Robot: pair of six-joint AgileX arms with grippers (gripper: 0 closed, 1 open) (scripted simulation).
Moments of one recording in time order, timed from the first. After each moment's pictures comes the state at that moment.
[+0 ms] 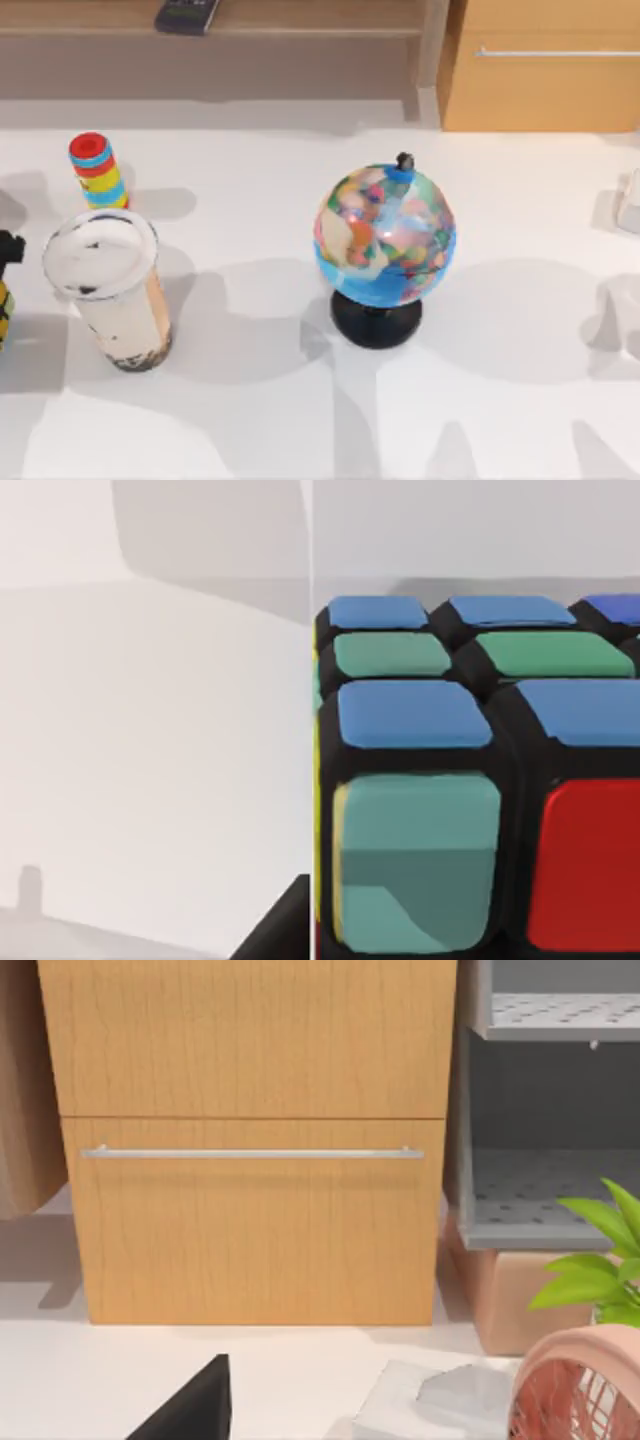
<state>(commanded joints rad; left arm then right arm) 0.16 1.75 1.15 -0.98 0.01 0.19 0.00 0.00 0.00 0.00 0.00 0.00</state>
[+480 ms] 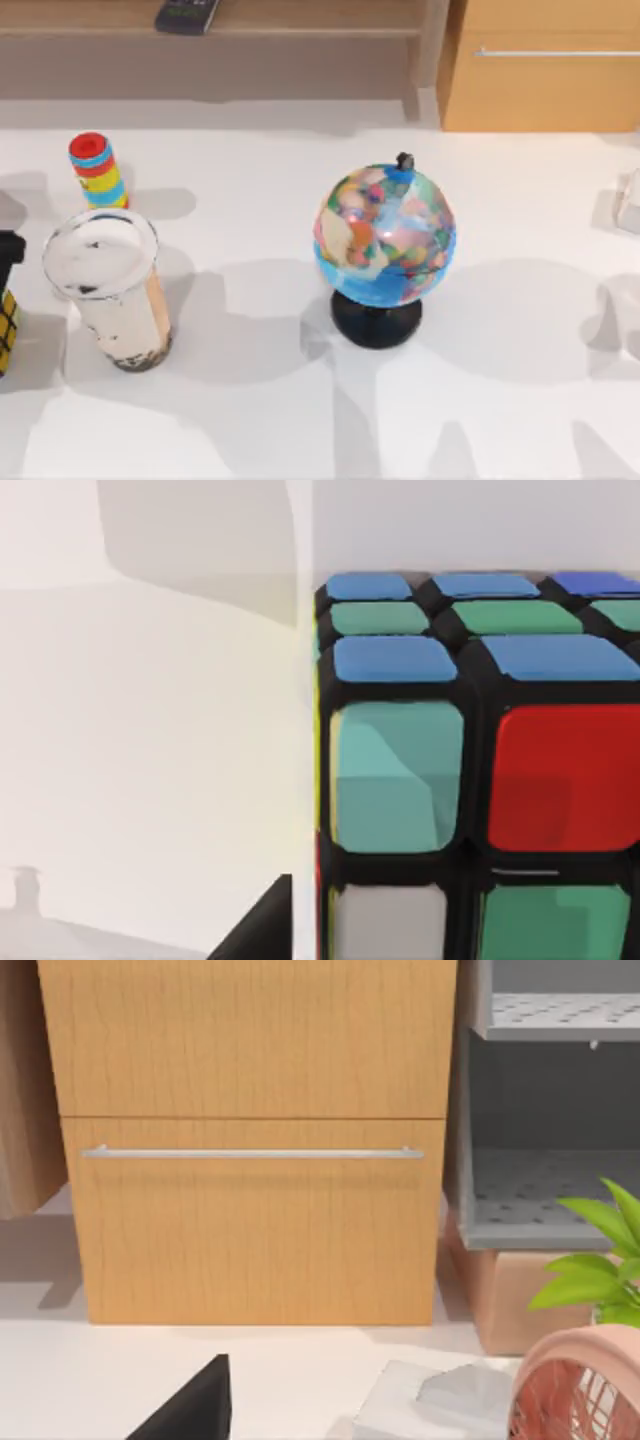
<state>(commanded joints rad) 0.16 1.75 1.15 -0.98 0.01 0.19 0.00 0.00 0.00 0.00 0.00 0.00</state>
